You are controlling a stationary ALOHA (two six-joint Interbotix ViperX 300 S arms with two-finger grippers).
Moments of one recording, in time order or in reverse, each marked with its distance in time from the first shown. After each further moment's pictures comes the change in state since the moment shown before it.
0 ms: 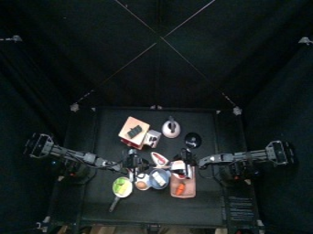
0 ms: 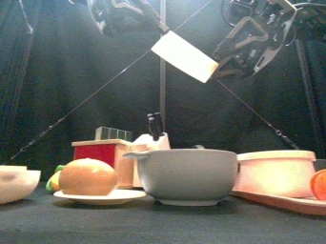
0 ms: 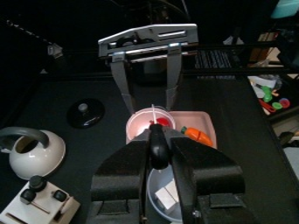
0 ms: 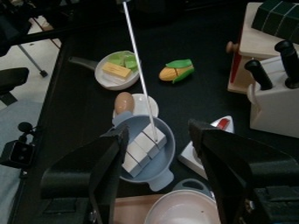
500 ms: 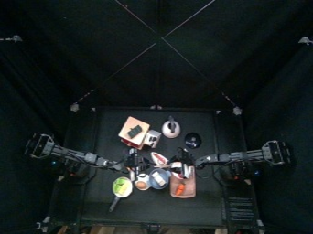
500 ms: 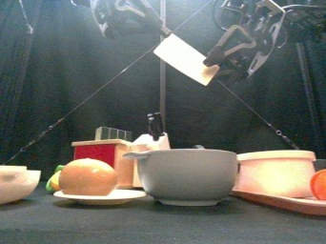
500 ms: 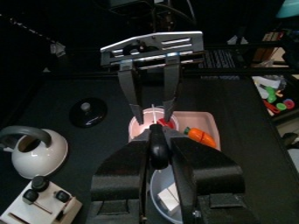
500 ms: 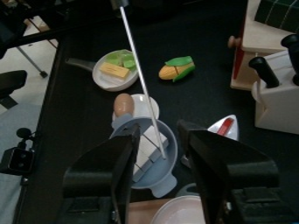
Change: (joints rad) left arm 0.009 0.014 -0.008 0.000 0.000 -0.002; right arm -0.008 0.063 -0.038 0.037 -0.005 0.000
